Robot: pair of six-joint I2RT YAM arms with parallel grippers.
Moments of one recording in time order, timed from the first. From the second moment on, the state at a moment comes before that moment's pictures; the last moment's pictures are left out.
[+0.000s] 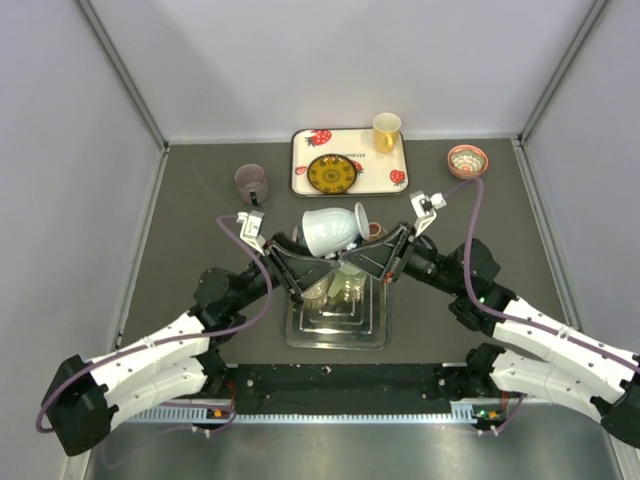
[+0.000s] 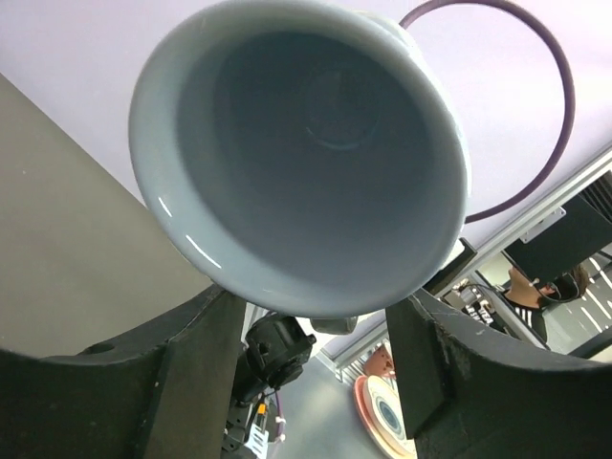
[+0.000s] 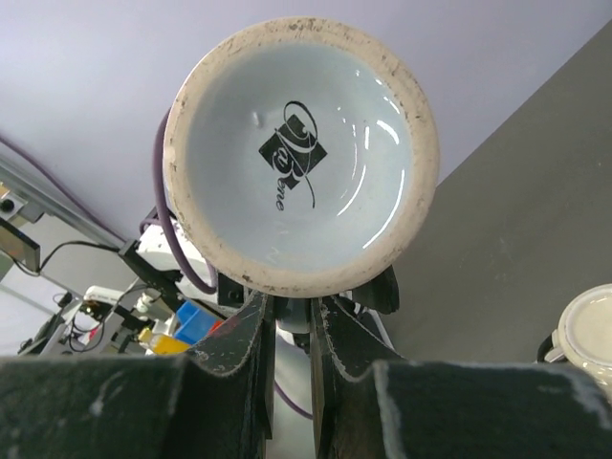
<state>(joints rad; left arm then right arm) -0.81 0.83 0.41 0.84 0.32 -1.03 0.87 0.85 0.64 0.46 -0.31 0.89</state>
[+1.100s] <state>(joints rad) -0.81 0.98 0.43 1.07 0.32 -1.19 0.86 0.82 0.60 0.51 -0.27 0.83</state>
